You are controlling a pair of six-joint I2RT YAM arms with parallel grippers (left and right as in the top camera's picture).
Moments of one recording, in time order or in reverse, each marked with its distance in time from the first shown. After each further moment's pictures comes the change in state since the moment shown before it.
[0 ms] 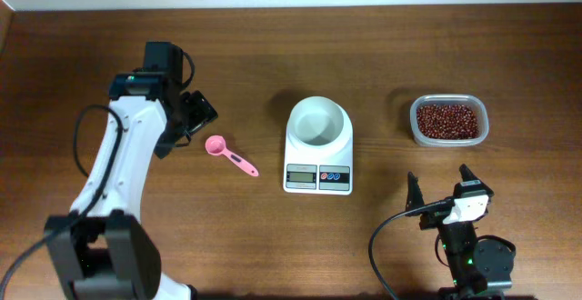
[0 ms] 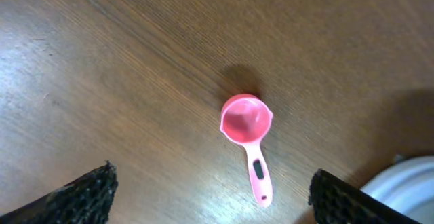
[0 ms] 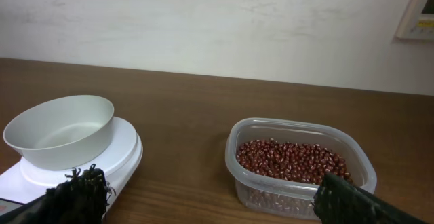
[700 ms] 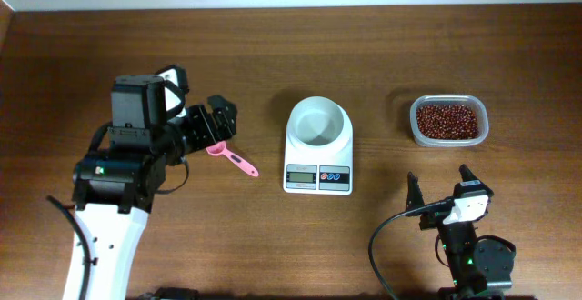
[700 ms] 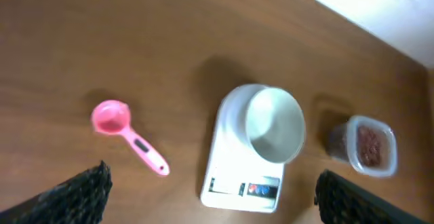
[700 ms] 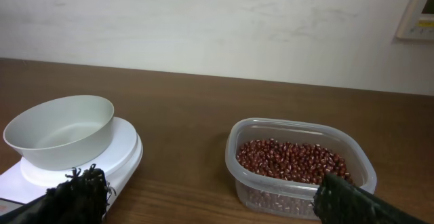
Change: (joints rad) left arm -0.080 -0.531 -0.168 0.188 0.262 0.201; right arm 0.000 0.000 0.000 0.000 0.000 0.000
